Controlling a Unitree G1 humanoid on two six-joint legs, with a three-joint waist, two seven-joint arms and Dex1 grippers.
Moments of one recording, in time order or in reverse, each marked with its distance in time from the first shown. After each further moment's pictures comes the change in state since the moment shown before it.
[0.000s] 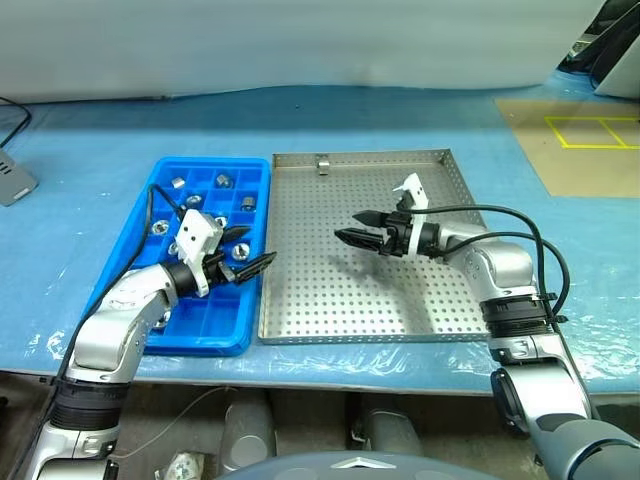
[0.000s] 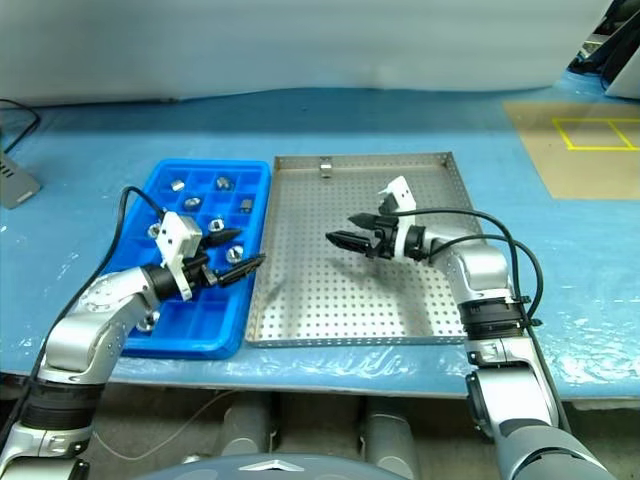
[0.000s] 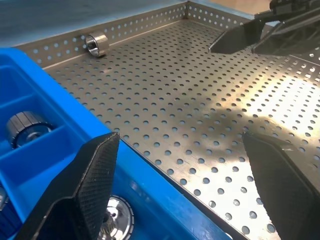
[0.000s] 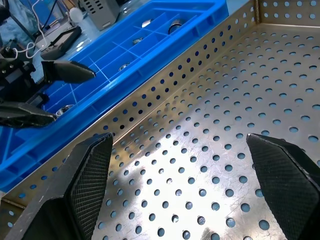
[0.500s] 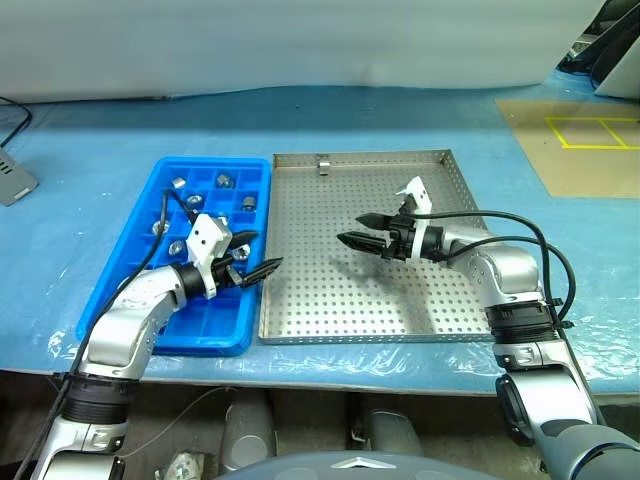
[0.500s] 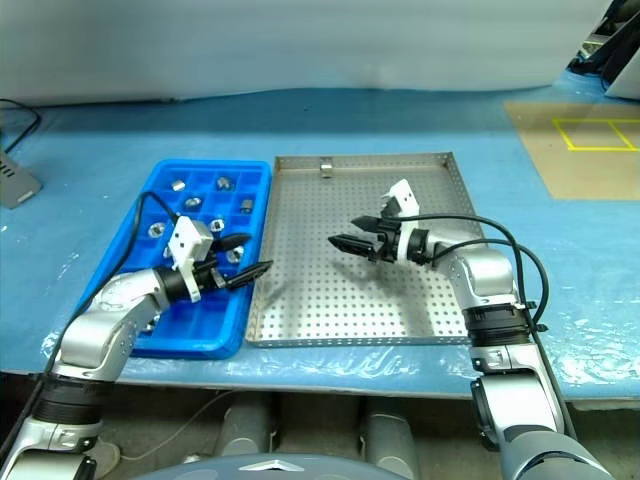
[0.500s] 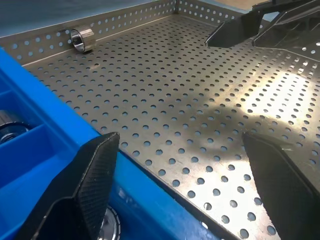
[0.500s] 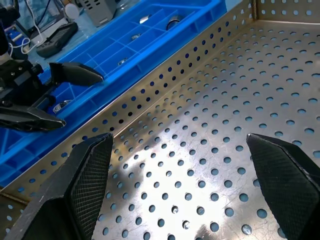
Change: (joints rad) left arm -0.056 -0.043 -0.053 0.102 0.039 -0.071 -0.025; right arm 0.036 -0.012 0.000 -0.060 0.005 0.017 -0.024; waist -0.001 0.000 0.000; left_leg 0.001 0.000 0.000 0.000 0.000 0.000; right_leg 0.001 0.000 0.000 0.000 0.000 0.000
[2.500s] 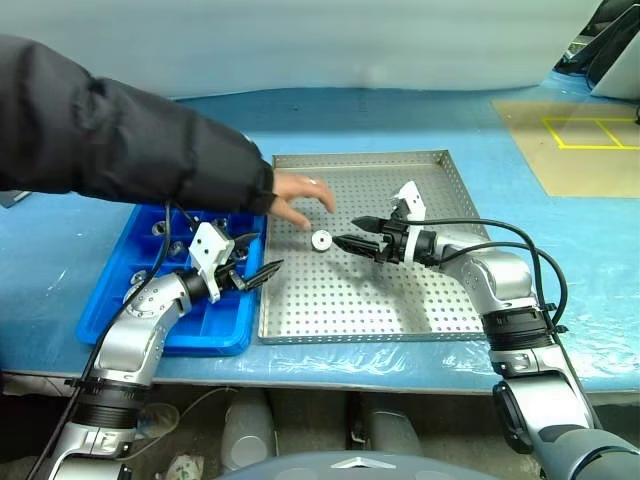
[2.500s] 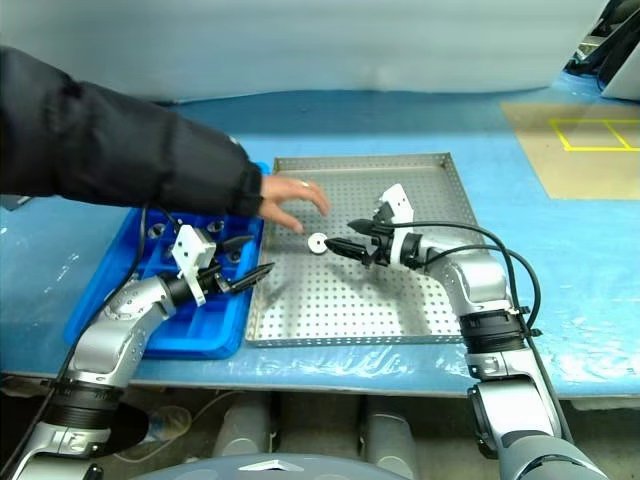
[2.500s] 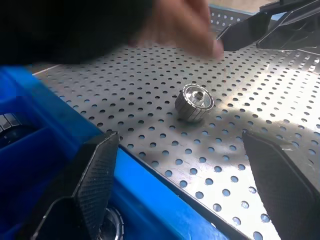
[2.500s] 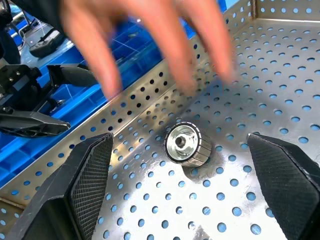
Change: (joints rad) left arm 0.065 -0.014 -0.003 0.022 0.038 -0.137 0.029; right arm 0.024 0.019 0.030 -0.014 0.015 -0.021 -0.060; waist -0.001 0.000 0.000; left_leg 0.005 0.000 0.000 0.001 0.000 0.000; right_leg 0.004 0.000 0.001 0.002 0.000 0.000
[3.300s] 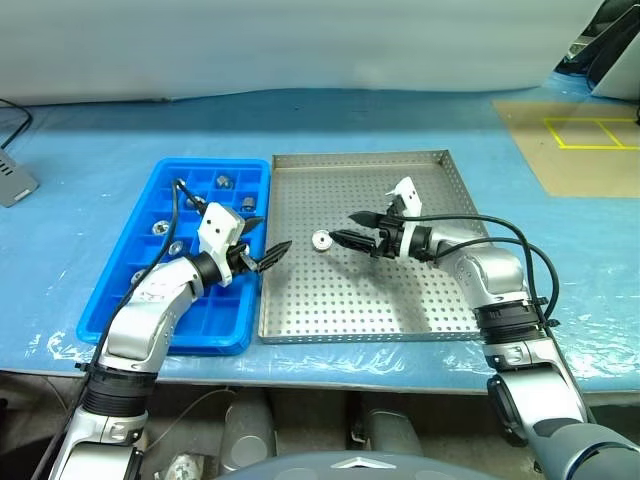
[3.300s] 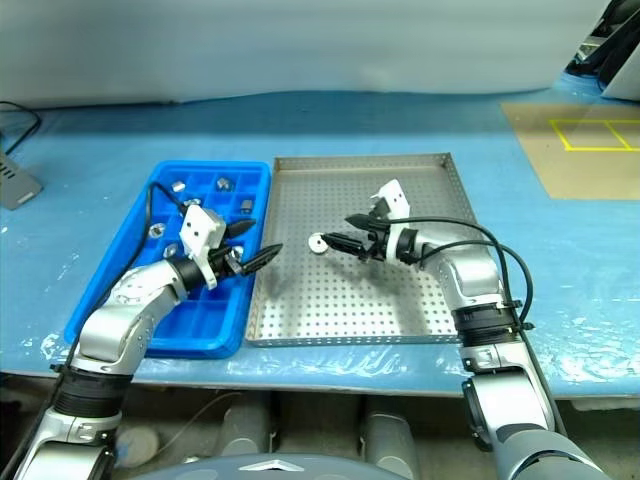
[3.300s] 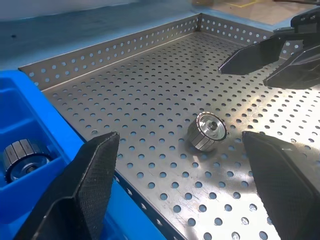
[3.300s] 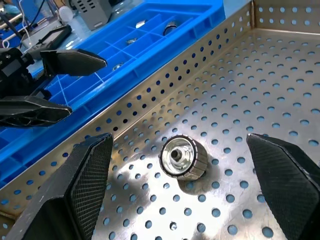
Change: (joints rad) left arm -0.100 -0.033 0.012 -0.095 -0.018 0.191 0.137; right arm -0.044 0.033 0.019 0.086 -0.031 -0.076 0.003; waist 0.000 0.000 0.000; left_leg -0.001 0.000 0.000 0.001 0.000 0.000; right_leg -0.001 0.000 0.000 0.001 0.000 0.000
